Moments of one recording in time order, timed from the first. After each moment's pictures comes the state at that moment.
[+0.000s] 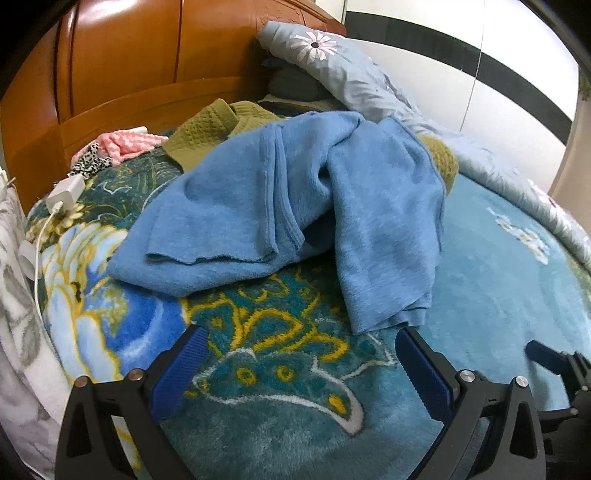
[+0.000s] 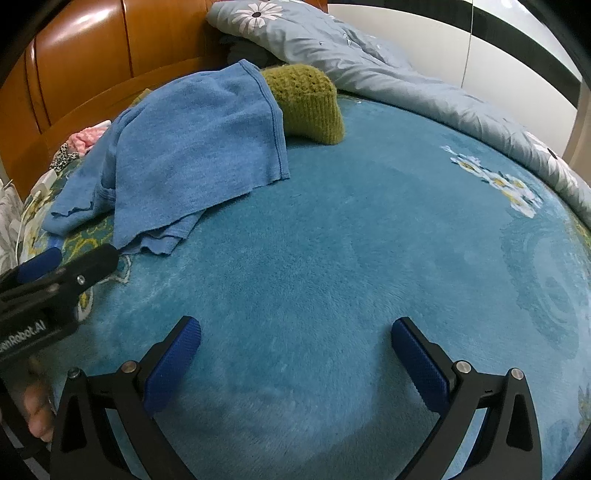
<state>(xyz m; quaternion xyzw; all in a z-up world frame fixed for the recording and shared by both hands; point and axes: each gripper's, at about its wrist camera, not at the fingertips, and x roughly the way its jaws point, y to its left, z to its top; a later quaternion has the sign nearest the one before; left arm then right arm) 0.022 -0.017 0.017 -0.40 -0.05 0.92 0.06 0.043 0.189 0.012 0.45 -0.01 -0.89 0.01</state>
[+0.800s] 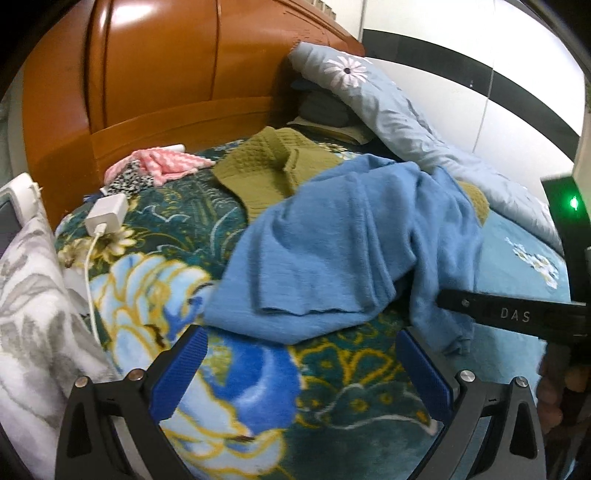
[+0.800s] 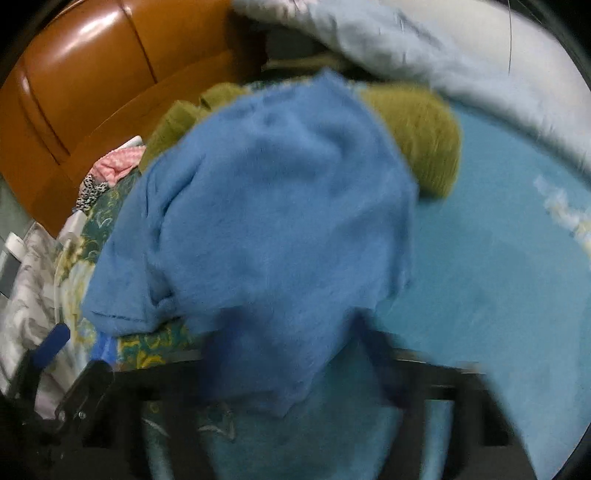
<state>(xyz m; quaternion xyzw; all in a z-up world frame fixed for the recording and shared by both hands) 0.016 -0.087 0.042 -0.37 -0.06 0.93 0.02 -0.064 0.153 0.031 0.50 -0.09 -0.86 0.10</state>
